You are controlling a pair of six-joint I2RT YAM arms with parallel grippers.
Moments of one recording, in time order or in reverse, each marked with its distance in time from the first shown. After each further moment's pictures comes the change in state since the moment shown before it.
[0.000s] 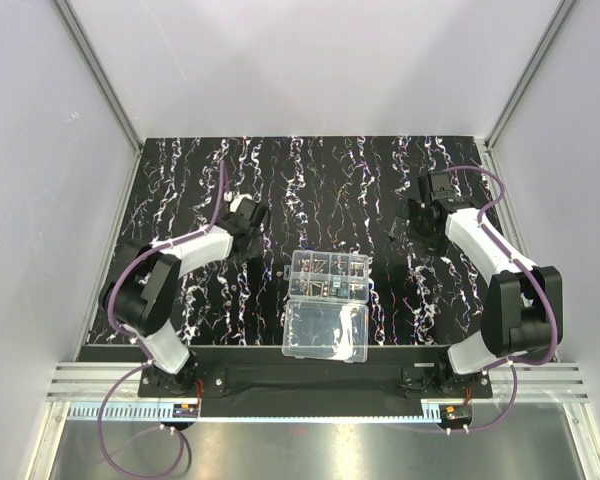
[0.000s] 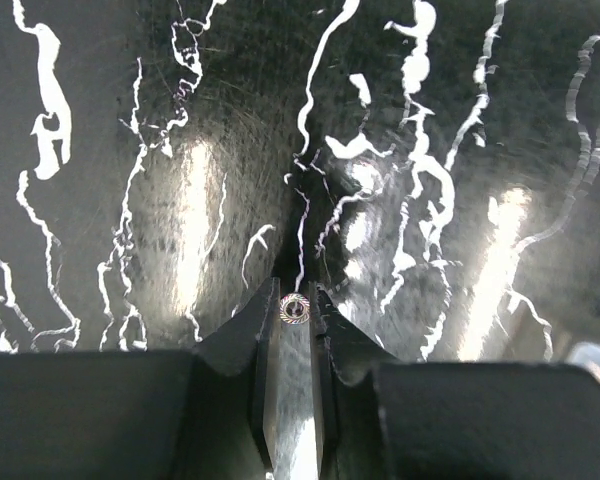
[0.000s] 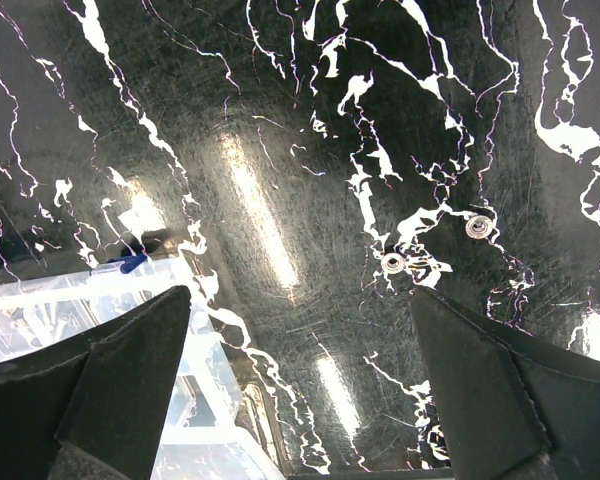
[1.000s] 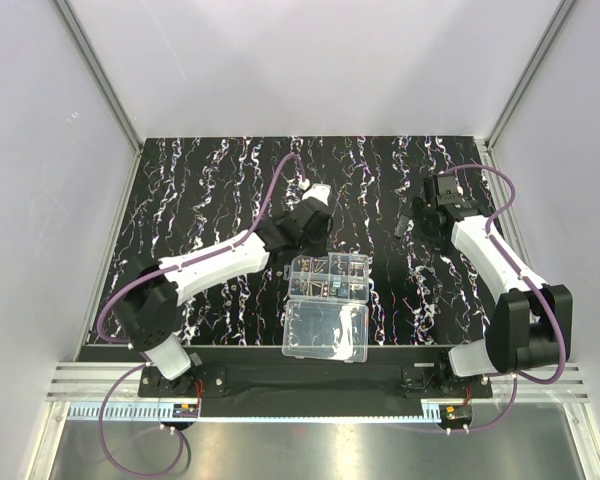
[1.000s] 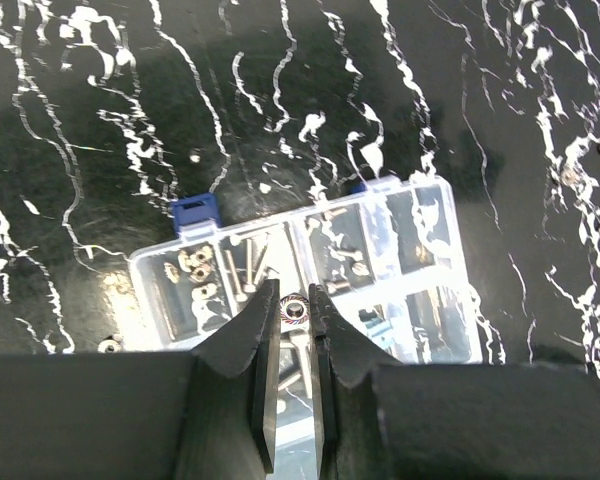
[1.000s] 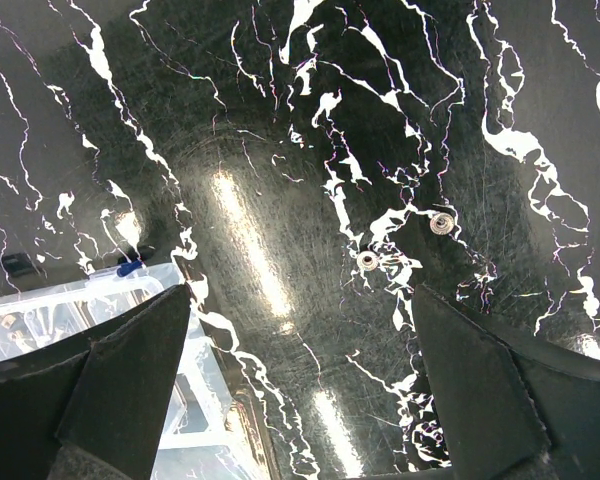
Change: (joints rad) left arm -0.403 -0.045 0.284 -0.036 0.069 0.027; right arm 0.000 -0.095 -0.028 0.006 0.067 -0.002
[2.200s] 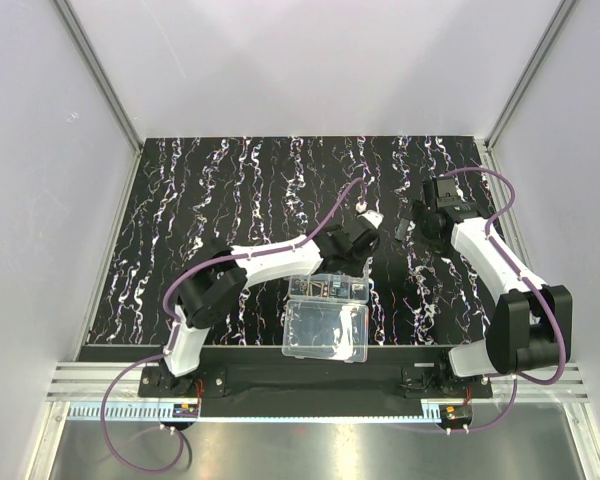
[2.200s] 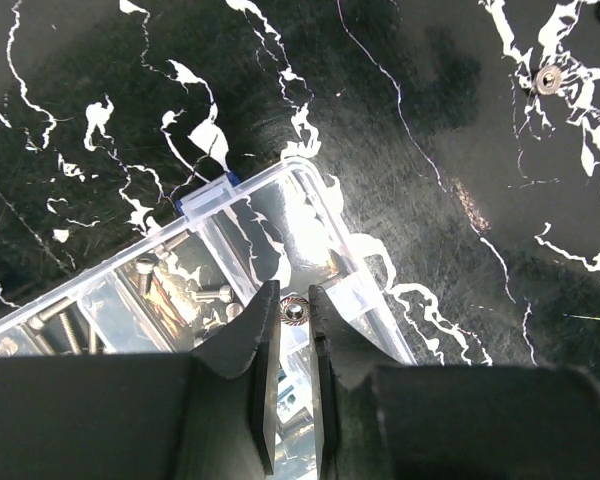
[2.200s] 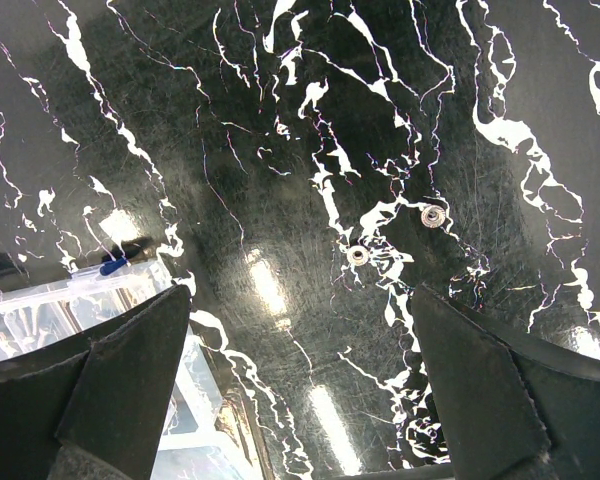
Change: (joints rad) left arm -0.134 0.365 0.243 0.003 0.096 0.109; right arm 0.000 -0.006 -0.024 0.000 0.011 0.001
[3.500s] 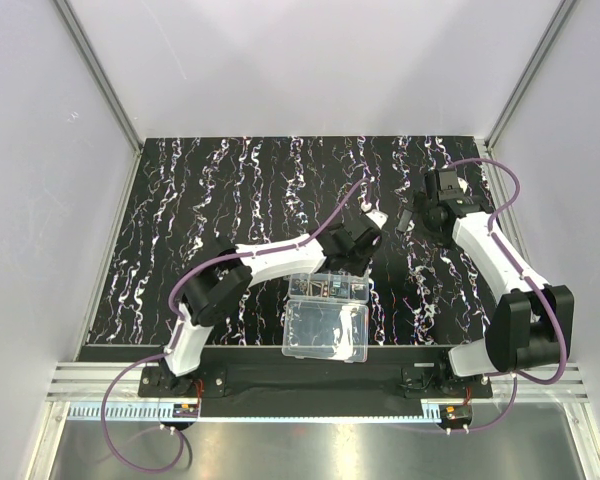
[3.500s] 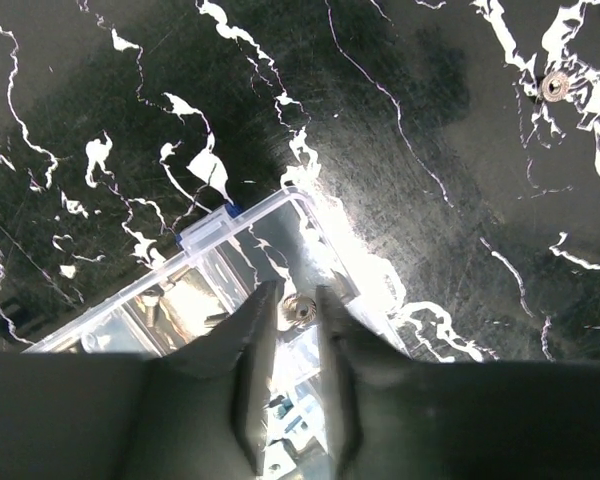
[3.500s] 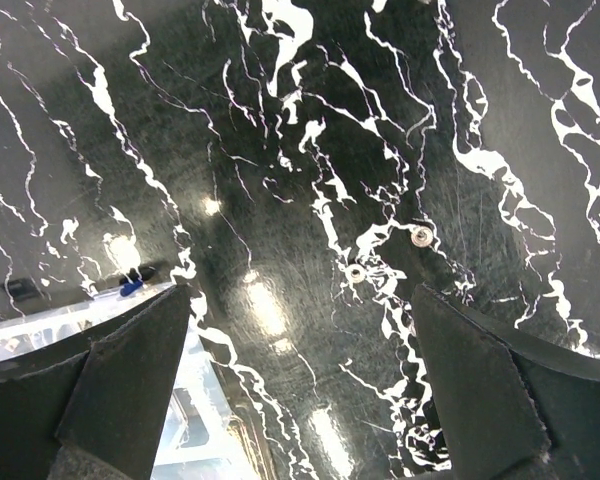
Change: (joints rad) left arm 0.001 0.037 0.032 0.016 0.005 0.069; right arm 0.000 0.010 0.072 -0.018 0.045 0.006
